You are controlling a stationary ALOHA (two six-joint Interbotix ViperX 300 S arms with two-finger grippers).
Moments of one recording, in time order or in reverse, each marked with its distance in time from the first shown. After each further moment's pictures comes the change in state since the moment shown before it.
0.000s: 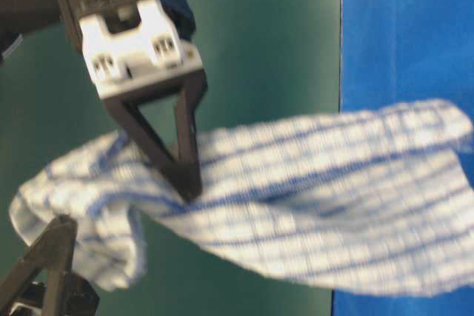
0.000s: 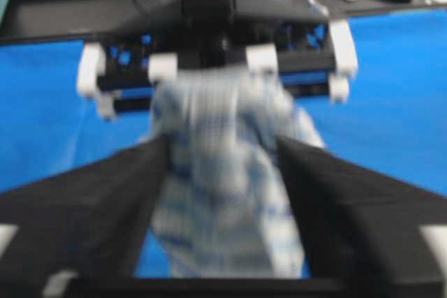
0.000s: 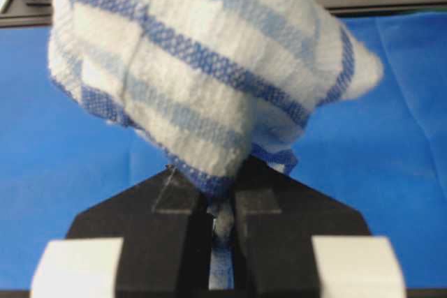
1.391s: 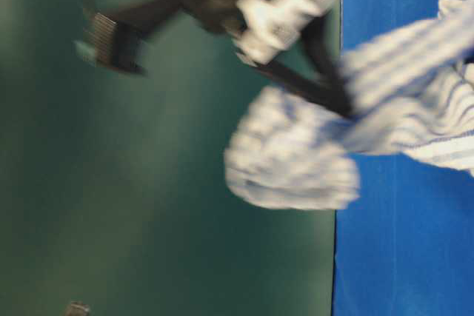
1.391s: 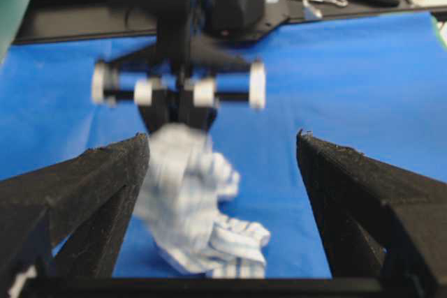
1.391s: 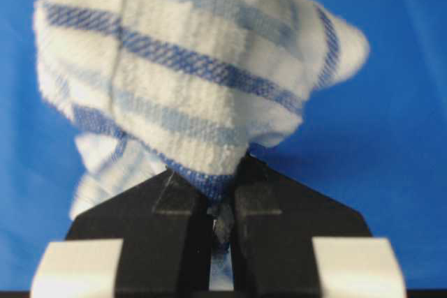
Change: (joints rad) left arm 0.000 -0.264 0.206 0.000 0.005 0.000; right arm -0.109 0.121 0.063 -0.018 0.278 -0.017
